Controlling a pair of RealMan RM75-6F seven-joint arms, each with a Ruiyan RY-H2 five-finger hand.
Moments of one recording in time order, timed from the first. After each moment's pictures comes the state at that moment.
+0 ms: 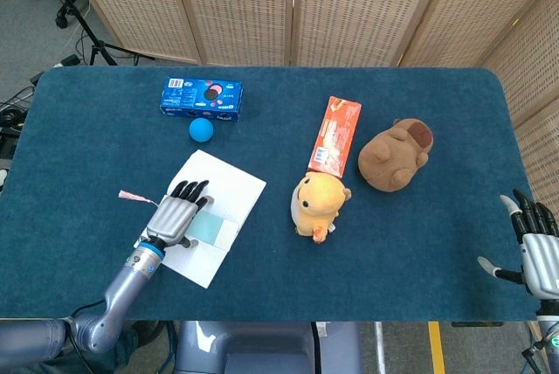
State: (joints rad) left arm -0.67 -1.53 -0.09 -1.58 1.03 0.99 0.50; right arm 0.09 -1.04 0.10 -1.63 -1.43 1.43 0.10
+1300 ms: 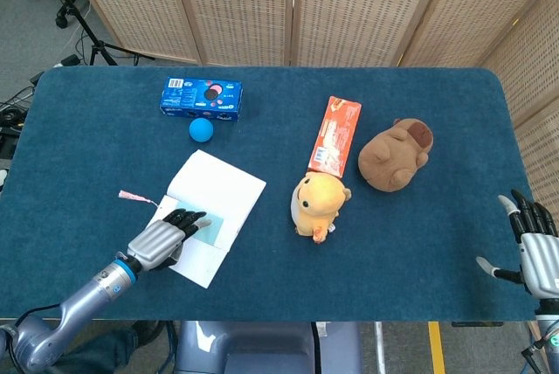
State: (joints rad) left arm -0.65 -1.27 0.05 -1.68 1.40 0.84 0.07; right arm 0.10 -1.04 0.10 -1.63 -1.43 1.42 0.11
